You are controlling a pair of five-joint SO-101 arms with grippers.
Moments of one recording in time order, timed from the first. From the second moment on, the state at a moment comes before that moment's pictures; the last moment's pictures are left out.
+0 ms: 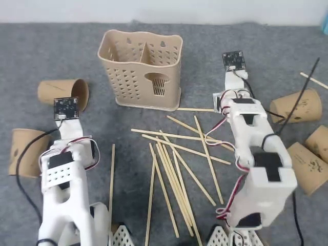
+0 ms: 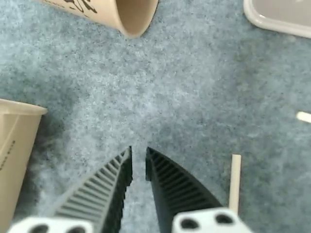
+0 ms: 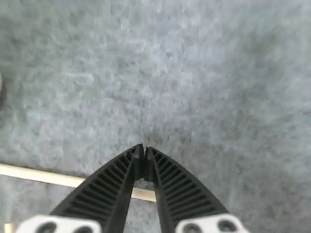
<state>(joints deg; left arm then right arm) -24.6 -39.7 72.2 41.9 -6.2 -4.5 17.6 23.1 23.1 6.7</state>
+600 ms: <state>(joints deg) -24.6 -39.7 72.2 41.9 -6.2 -9.5 14.9 20.7 52.9 11.3</state>
